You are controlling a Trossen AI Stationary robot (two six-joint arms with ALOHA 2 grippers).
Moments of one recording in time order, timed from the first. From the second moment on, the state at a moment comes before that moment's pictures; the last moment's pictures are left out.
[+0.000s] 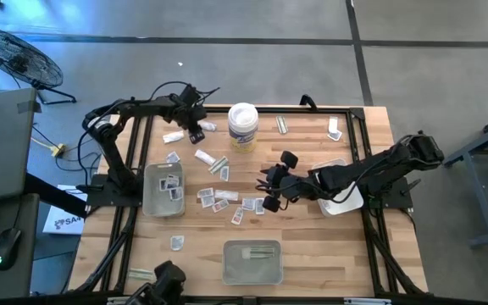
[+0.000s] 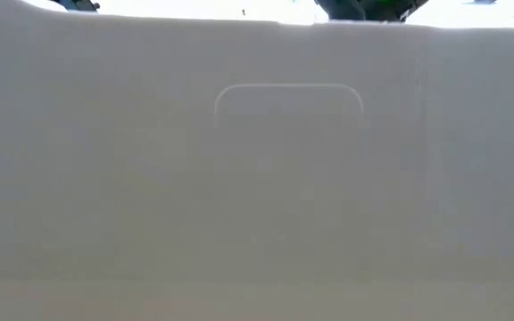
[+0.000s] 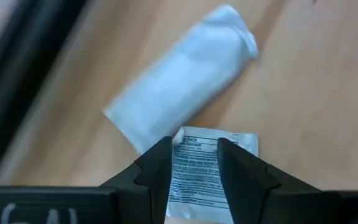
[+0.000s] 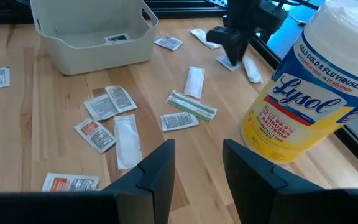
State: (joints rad) left arm 0.91 1.75 0.98 -0.42 0.13 0.39; right arm 0.23 1.49 0.97 -0.10 0.59 0.24
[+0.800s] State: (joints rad) left arm 0.91 1.67 0.95 -0.48 0.14 0.55; right arm 0.20 1.49 0.97 -0.12 0.60 0.23
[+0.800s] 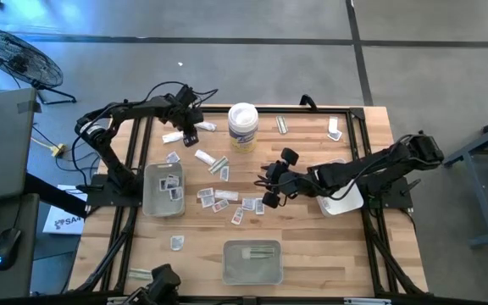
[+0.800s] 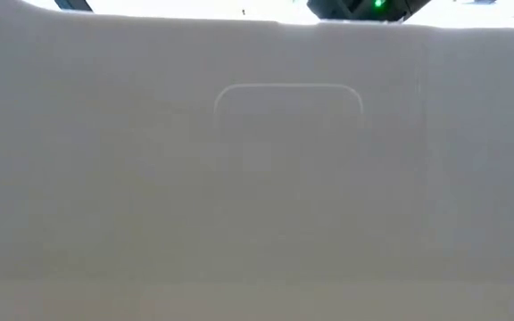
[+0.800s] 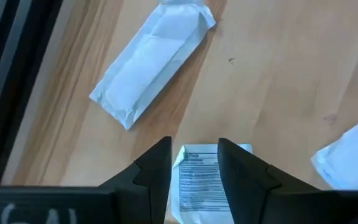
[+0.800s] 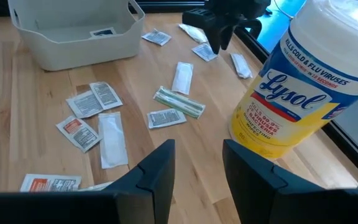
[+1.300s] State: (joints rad) left arm 0.91 1.67 0.89 -0.37 0.08 0.44; right arm 0.21 1.49 0.97 -0.12 0.59 0.27
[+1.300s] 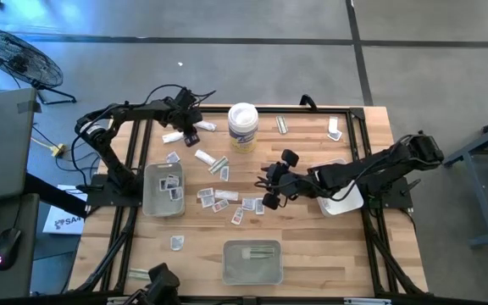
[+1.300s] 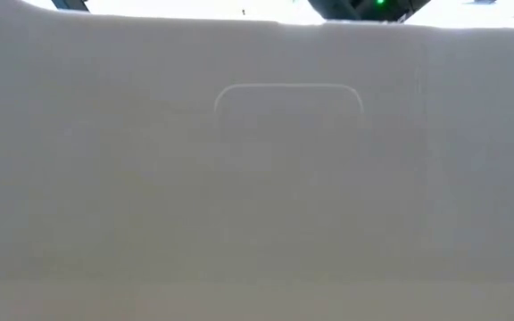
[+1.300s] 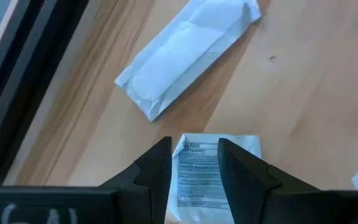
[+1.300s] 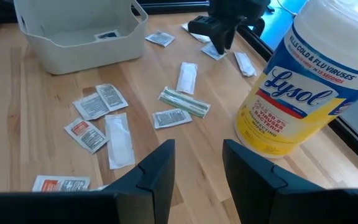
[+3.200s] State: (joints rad) left arm 1.02 1.70 0.89 -0.38 0.23 0.32; right arm 0.21 1.49 0.97 -0.14 0.59 0.29
